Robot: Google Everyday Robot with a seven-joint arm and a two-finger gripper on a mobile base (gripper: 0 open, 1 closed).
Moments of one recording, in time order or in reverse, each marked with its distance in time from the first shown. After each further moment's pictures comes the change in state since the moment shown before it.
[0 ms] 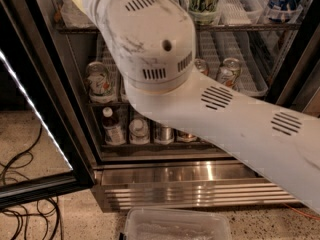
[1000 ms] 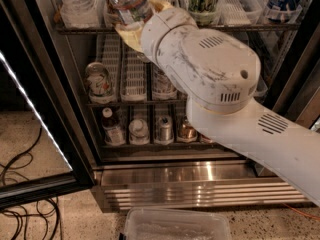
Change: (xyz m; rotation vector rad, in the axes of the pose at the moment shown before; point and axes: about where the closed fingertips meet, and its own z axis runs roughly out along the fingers) arm 0.095 -0.029 -0.032 -0.071 0.105 -0.010
